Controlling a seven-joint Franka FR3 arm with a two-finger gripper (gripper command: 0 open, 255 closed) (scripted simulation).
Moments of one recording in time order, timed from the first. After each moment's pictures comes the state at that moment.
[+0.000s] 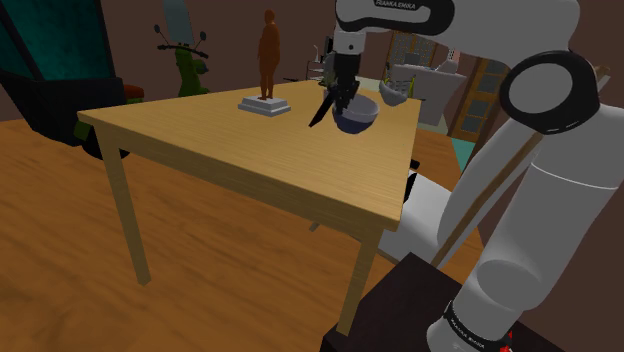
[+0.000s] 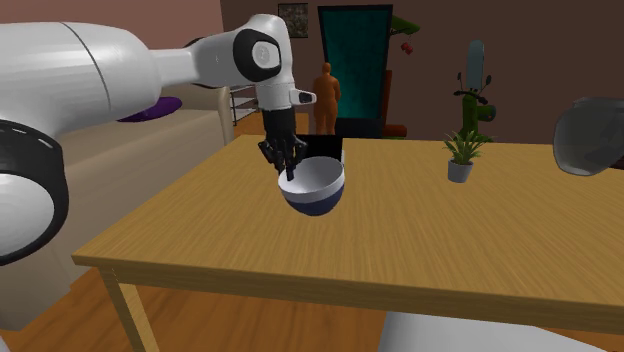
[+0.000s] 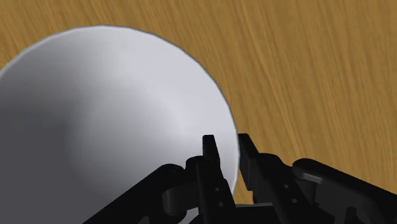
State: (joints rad) arm -0.03 0.04 -0.01 -1.45 -0.10 1.48 -0.09
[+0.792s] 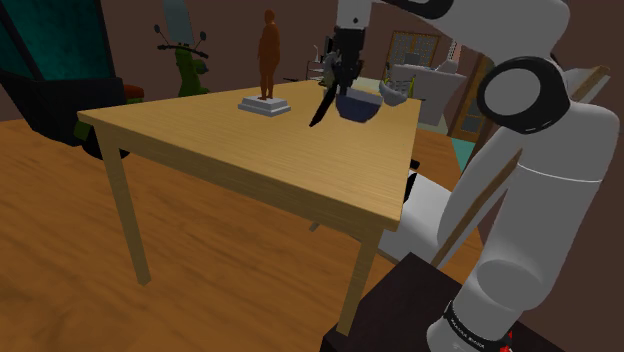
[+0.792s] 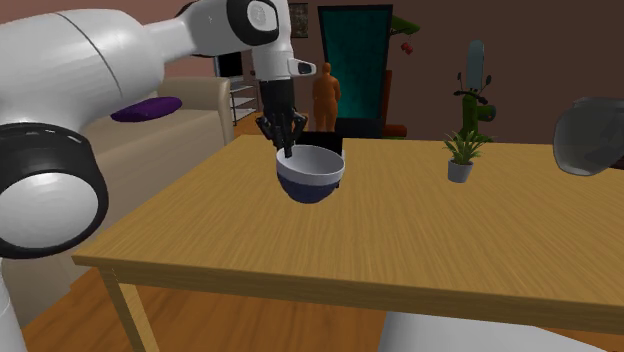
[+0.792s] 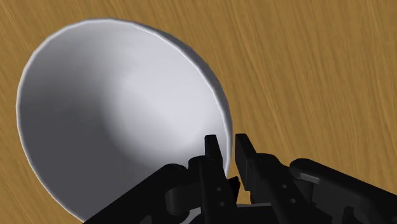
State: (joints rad) arm -0.02 0.14 -0.01 -1.15 -0.10 1.28 -0.11
